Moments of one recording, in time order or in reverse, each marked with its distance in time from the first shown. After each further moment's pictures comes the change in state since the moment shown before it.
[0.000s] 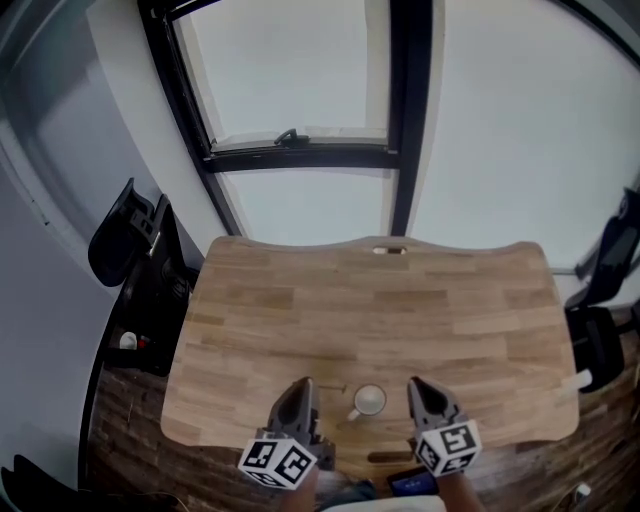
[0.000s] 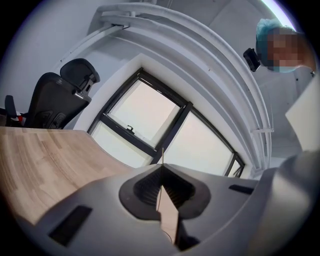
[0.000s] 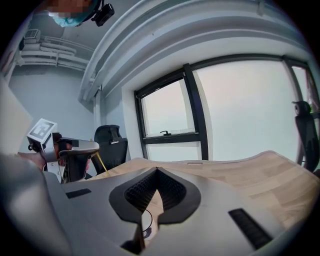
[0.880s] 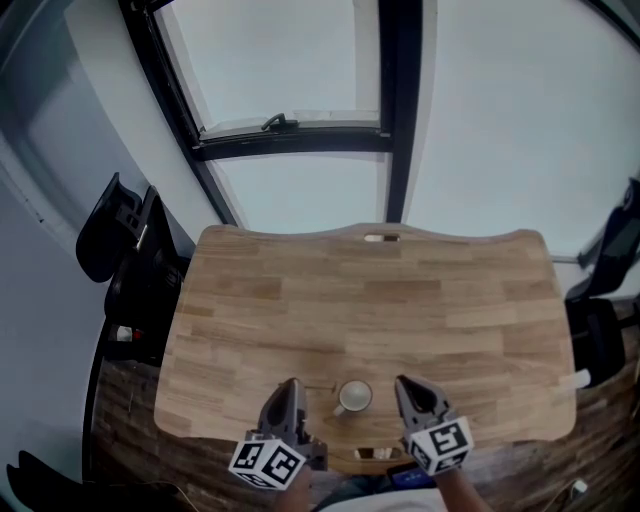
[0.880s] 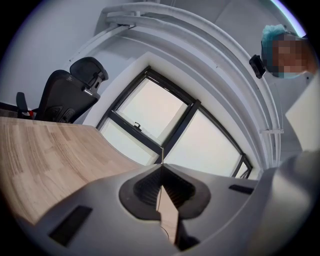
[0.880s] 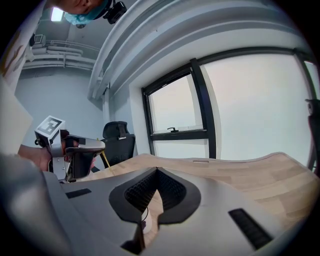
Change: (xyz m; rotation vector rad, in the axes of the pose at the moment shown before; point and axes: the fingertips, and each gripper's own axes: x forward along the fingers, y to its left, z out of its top) left arm 0.003 -0.003 -0.020 -0.071 0.012 0.094; right arm 0.003 -0.008 -0.009 -0.060 0.036 0.113
